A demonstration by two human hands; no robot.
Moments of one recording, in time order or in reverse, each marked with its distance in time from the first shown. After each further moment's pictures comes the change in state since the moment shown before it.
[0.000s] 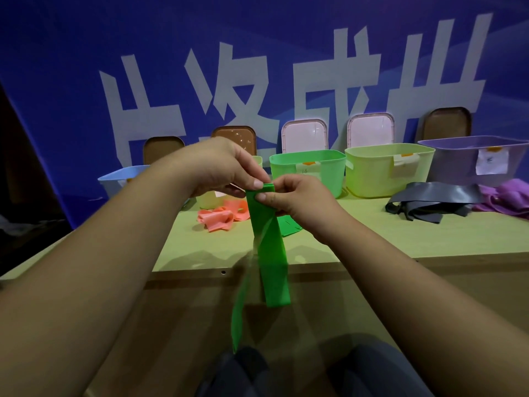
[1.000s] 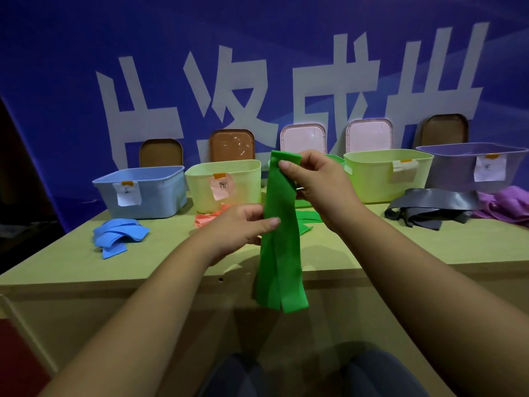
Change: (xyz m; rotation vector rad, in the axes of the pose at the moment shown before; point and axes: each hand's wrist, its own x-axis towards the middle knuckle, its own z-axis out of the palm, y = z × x) left_hand 0.017 -0.087 0.086 -0.371 -0.021 0.101; right_hand 0.019 -0.008 -0.024 0.221 0.193 -0.090
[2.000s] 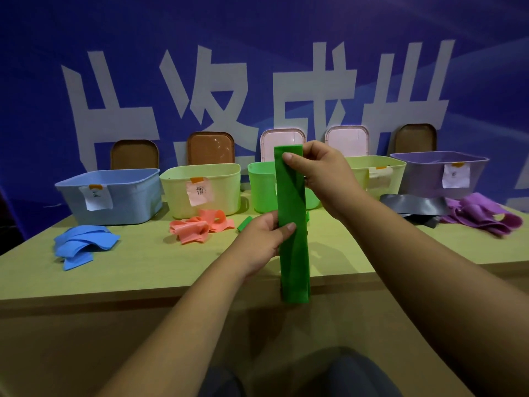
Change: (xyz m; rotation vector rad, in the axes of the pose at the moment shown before) left_hand 0.040 -0.004 0.080 -0.289 0.042 0.019; right_hand 0.028 -0.008 -0.045 -0.125 0.058 -0.008
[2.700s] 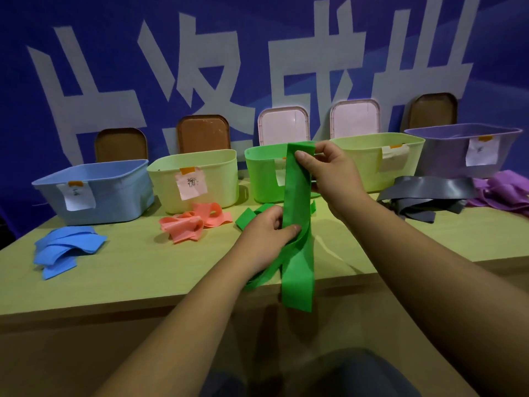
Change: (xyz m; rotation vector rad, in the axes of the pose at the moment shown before) left_hand 0.037 -0.024 -0.002 0.300 0.056 0.007; right_hand 0.036 0.079 -0.005 0.120 0.125 0.082
